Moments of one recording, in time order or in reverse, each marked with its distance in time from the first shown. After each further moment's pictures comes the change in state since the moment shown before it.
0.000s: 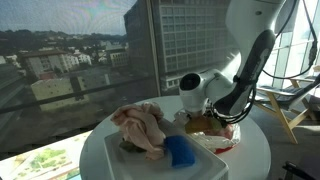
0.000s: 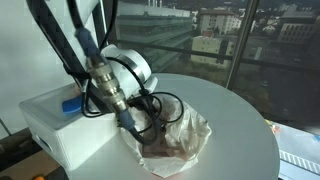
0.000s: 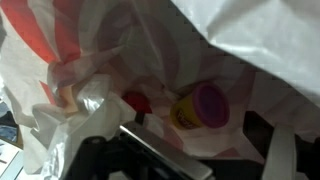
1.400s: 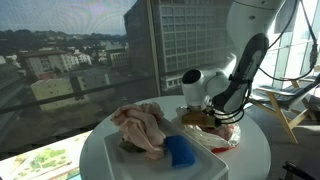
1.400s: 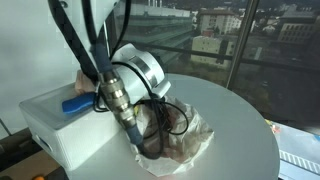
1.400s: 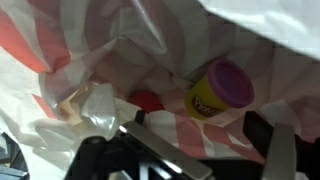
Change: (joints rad) arm -0.063 0.039 -0.015 0.055 0.121 0.033 0.135
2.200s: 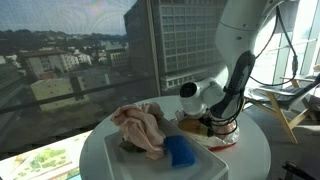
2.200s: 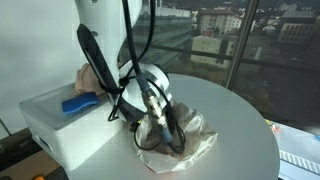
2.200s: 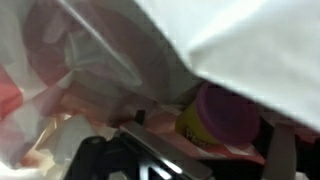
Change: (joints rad) arm 0.028 0.159 -0.038 0.131 -0.132 -0.001 0.293
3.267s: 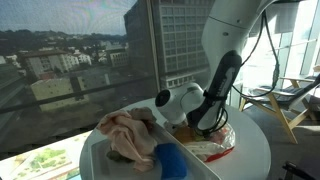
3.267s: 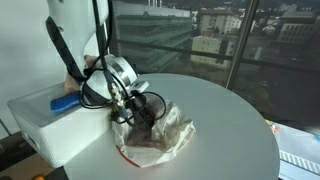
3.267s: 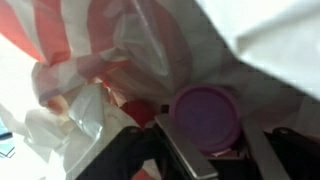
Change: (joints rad) arm 0.052 -0.010 0.192 0.023 0.243 -0.349 -0.515
